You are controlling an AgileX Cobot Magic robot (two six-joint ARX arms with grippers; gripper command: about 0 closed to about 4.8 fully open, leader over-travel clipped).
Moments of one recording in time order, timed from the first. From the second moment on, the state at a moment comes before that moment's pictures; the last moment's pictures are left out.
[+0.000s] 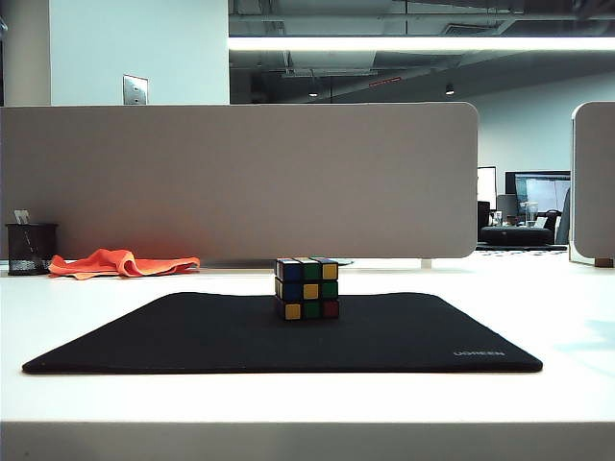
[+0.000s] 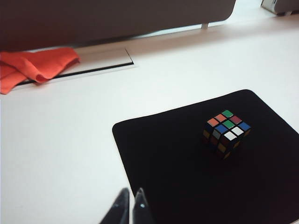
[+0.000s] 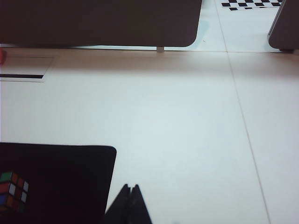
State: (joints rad) left arm -0.15 0.59 0.69 -0.40 0.22 0.07; right arm 0.19 0.98 1.03 -0.44 0.16 0.08
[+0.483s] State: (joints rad) left arm -0.15 0.28 0.42 -0.42 0.15 -0.03; right arm 0.19 0.61 0.65 -0.41 0.17 0.07
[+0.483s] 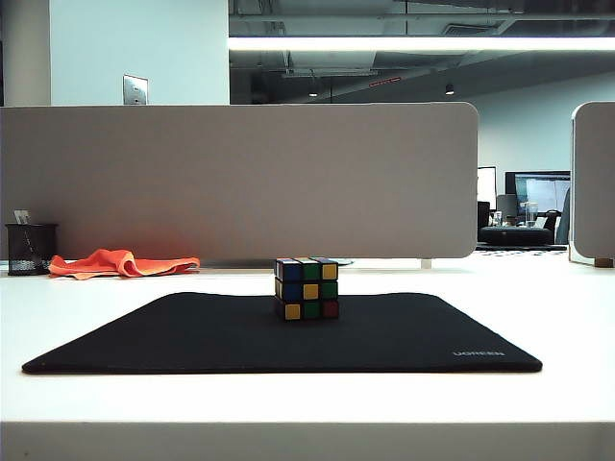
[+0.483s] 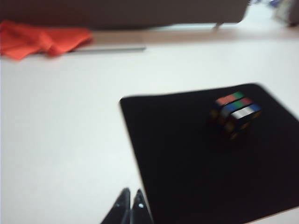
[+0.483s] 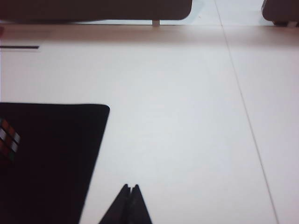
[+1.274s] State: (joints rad) left arm -0.15 0.23 0.12 -0.10 0.07 -0.08; right arm 0.19 0.28 0.18 0.00 0.18 0.09
